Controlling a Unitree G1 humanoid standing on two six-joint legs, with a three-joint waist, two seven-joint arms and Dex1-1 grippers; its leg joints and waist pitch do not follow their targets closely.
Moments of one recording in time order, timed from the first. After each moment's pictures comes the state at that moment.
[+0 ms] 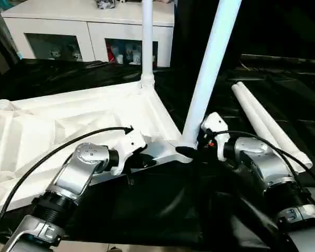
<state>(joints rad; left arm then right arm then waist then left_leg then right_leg) -0.46 0.39 -0.29 0.28 -0.02 0.33 -1.01 -0.57 -0.35 0.16 0.56 0.11 0.15 0.96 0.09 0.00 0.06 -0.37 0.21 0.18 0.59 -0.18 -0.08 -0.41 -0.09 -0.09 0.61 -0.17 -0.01</state>
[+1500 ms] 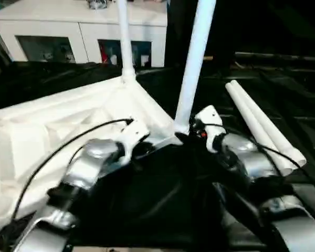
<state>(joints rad) -0.52 0.33 -0.25 0.40 0.01 0.31 -0.87 -0.62 -0.27 0.14 0.68 0.03 0.08 0.71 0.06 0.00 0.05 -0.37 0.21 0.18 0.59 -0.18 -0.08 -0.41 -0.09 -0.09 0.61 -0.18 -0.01</state>
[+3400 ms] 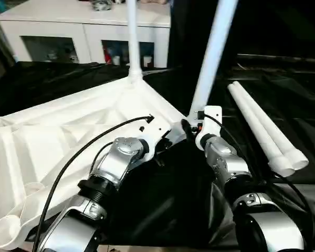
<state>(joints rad) -0.64 0.12 -0.27 0.57 0.08 0.34 -0.60 -0.72 -0.01 -0.11 0.94 0.13 0.04 0.17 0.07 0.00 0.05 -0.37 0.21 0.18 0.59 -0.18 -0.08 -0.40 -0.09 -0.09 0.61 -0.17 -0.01</state>
